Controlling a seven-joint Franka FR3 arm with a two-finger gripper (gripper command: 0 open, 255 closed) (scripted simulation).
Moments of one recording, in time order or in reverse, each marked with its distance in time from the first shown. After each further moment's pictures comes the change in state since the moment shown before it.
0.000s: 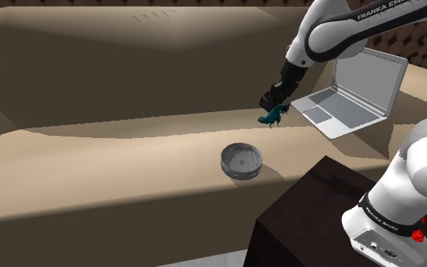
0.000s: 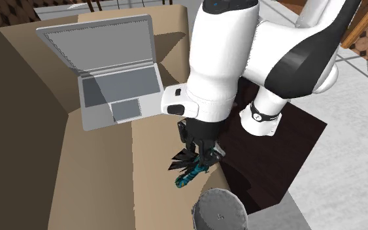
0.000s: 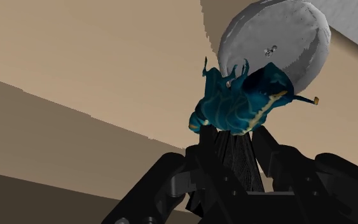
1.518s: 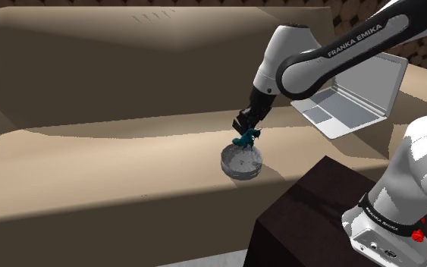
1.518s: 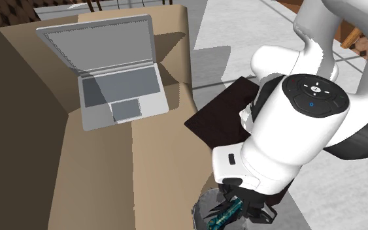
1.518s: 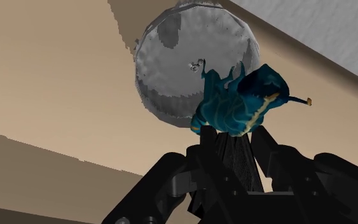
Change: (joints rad) arm 0.121 0.164 0.219 -0.038 0.071 0.213 0.271
